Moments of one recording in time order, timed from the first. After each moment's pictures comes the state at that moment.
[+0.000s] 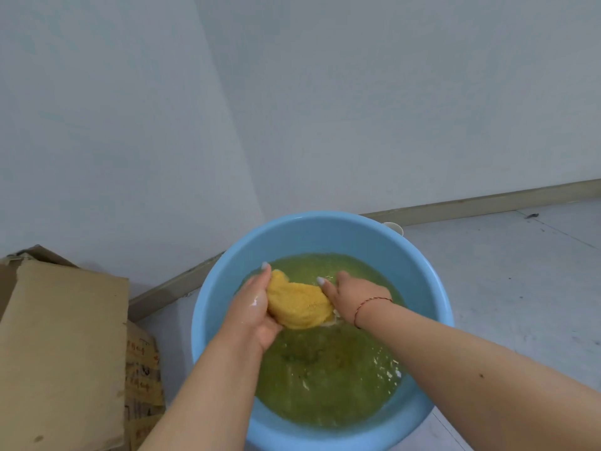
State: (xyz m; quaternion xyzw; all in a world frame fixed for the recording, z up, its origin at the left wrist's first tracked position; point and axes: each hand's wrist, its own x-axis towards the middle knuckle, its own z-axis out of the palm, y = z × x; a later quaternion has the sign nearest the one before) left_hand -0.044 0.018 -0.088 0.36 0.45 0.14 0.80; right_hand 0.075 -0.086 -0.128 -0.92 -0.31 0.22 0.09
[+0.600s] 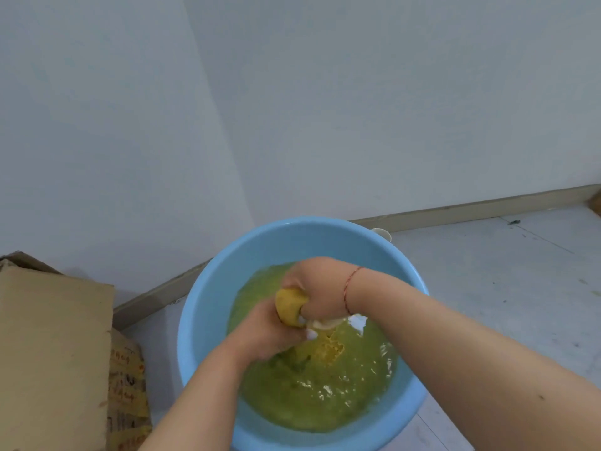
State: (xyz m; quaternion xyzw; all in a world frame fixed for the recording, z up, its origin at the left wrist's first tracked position) left_hand -0.053 0.010 -0.104 0.82 0.25 -0.02 0.52; right_hand 0.053 -0.092 -0.021 -0.78 -0.57 0.23 0.07
